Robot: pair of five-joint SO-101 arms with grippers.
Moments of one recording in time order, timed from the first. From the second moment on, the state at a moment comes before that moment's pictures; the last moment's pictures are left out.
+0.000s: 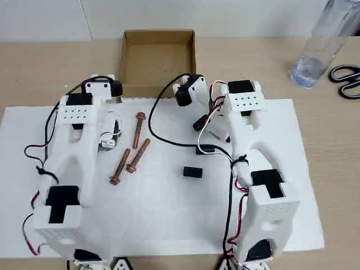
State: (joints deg) left arm -5.9 11.6 7.5 83.3 0.7; right arm -10.5 22.9 -9.8 76.7 45.9
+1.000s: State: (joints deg) left arm -5.9 11.6 7.5 83.3 0.7; right arm -8.8 21.7 -10.8 87.0 51.2
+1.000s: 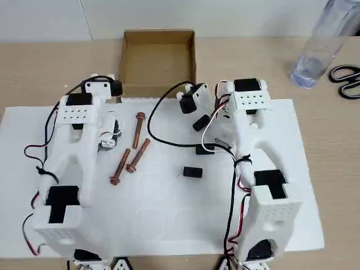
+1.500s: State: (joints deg) left arm -5.9 11.6 7.5 83.3 0.7; right arm -9.3 24.4 -10.8 85.3 47.3
